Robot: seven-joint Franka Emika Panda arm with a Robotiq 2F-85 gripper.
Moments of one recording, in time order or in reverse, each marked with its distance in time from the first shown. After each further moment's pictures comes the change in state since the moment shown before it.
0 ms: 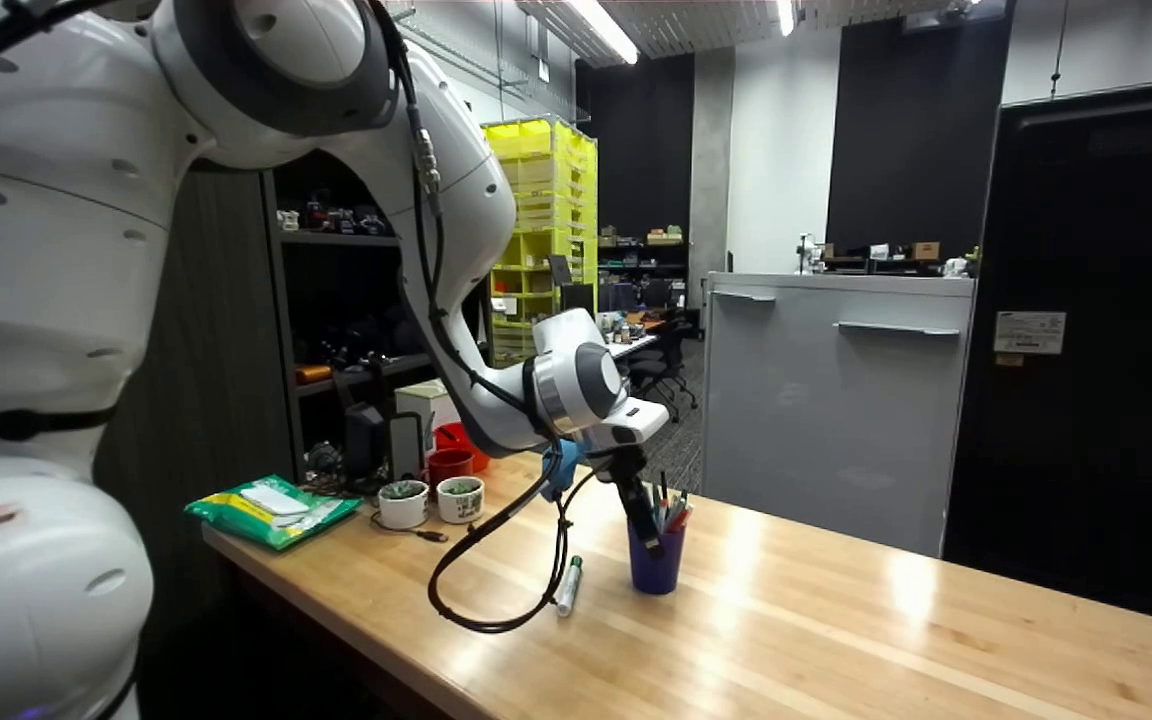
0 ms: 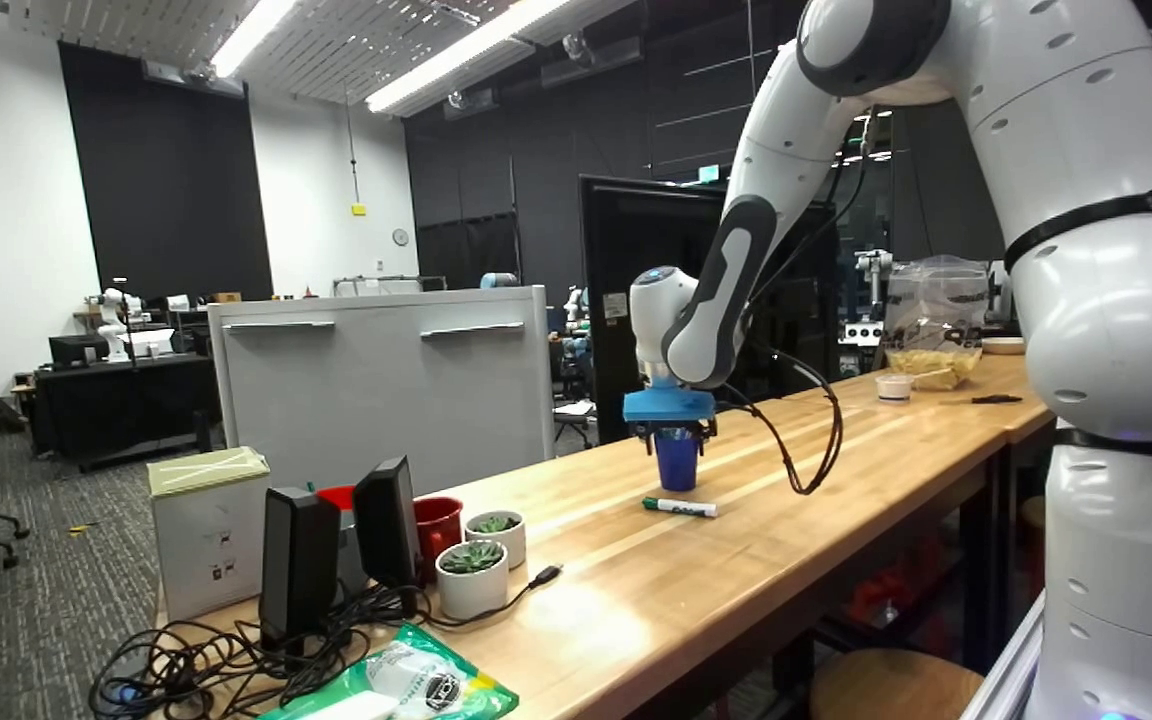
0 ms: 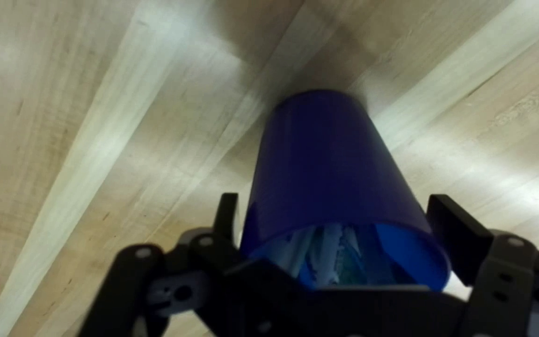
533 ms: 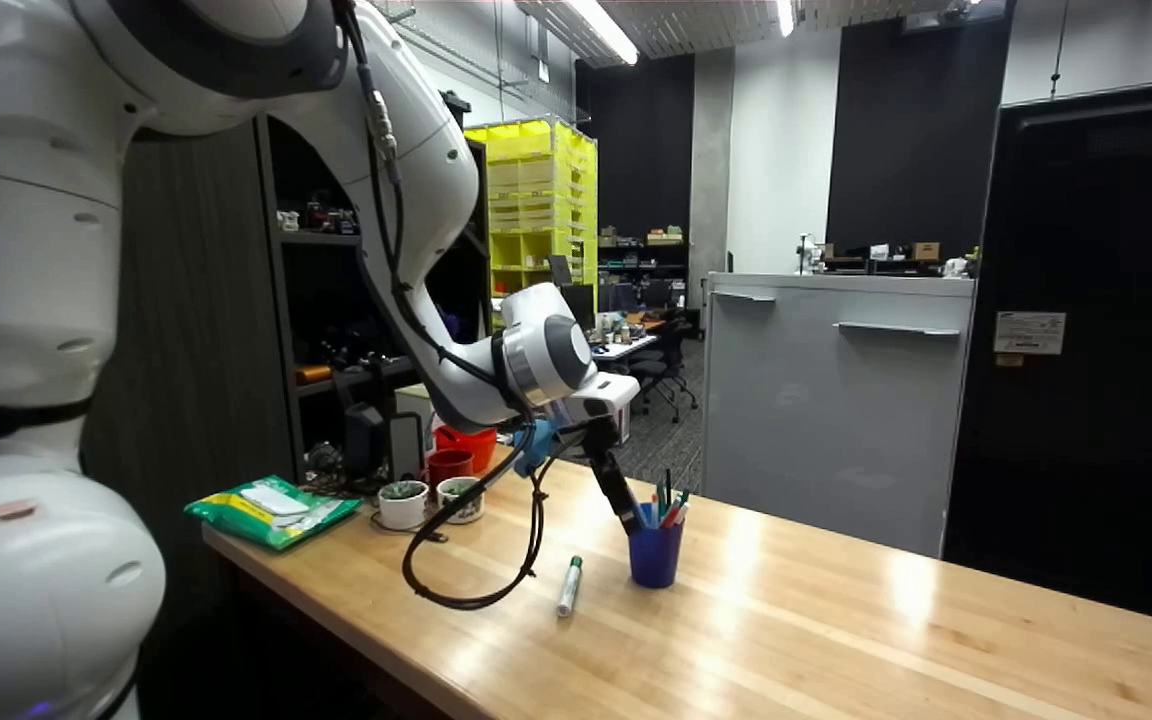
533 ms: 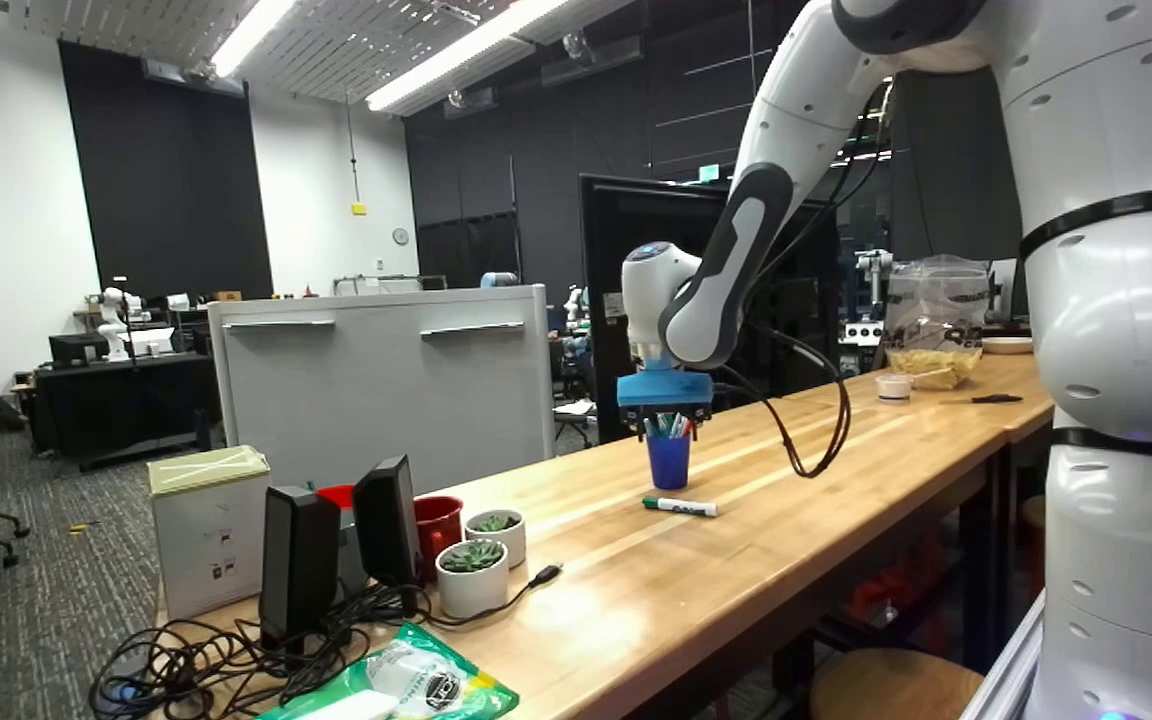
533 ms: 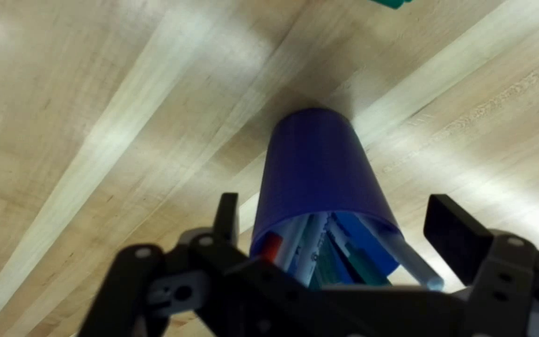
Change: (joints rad) arm 0.058 -0.122 0.001 -0.072 -0.025 -0.049 -0.008
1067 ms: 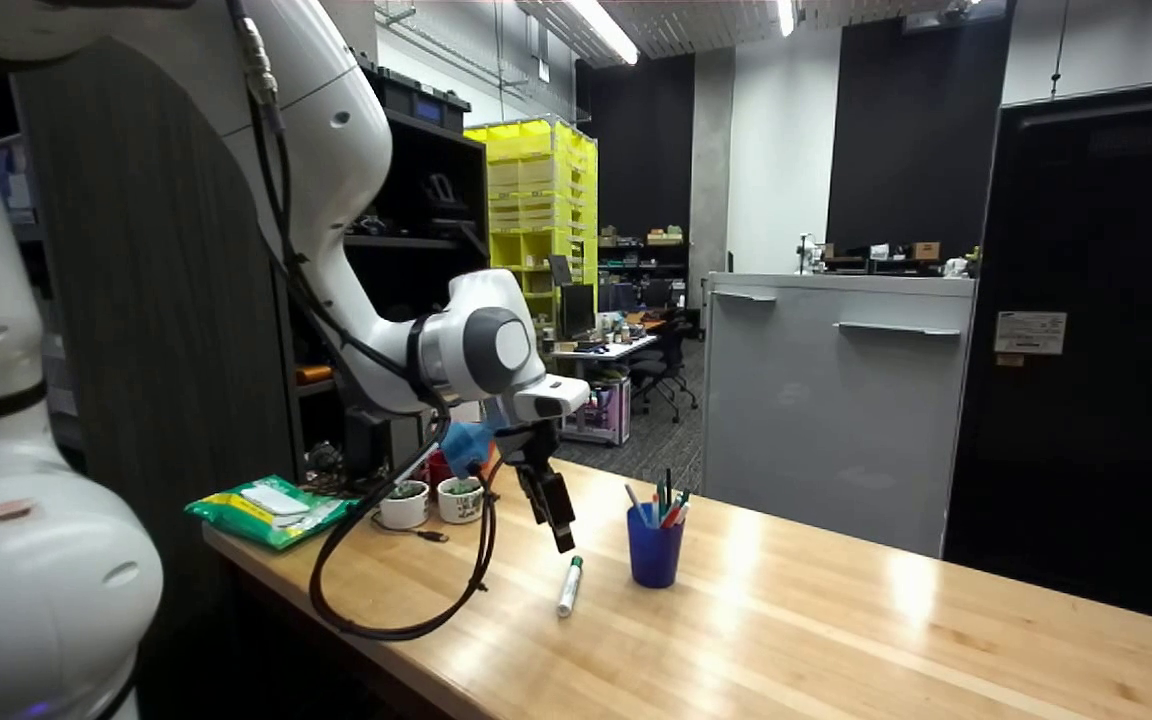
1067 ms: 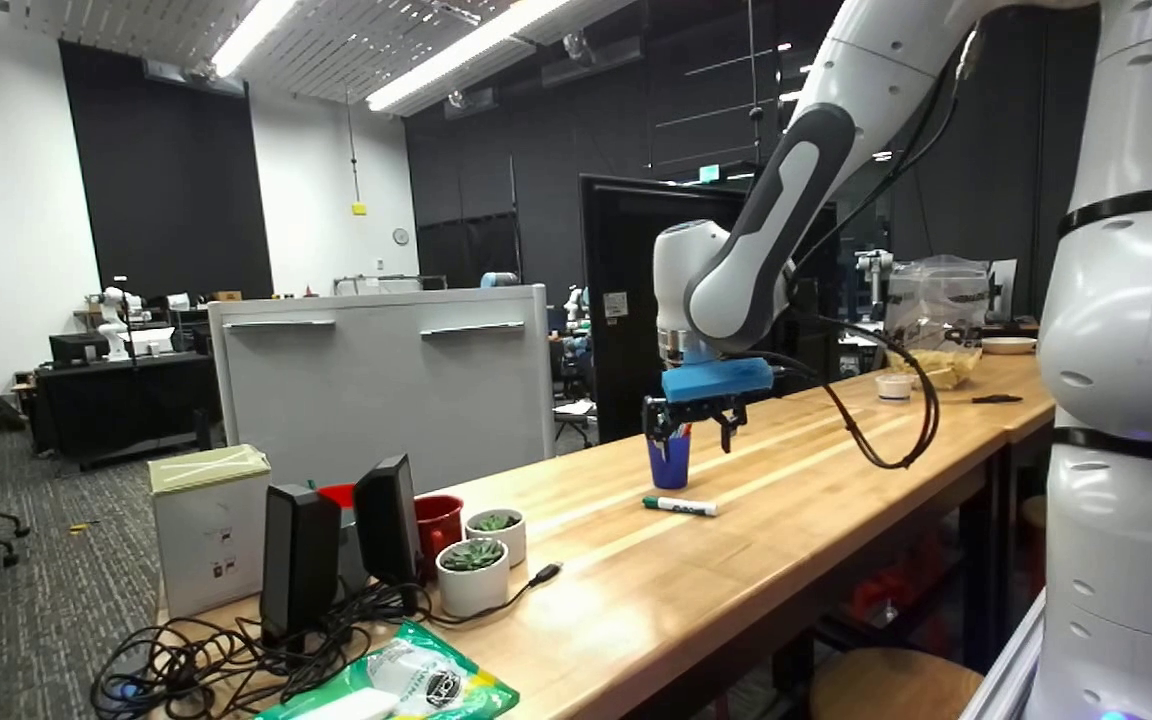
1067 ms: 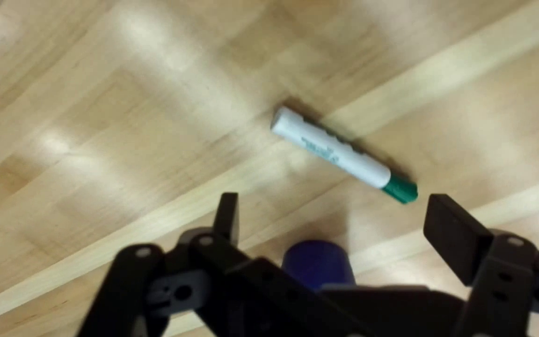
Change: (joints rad) arm -0.002 -0.264 0.065 -0.291 0.237 -0.052 -0.440
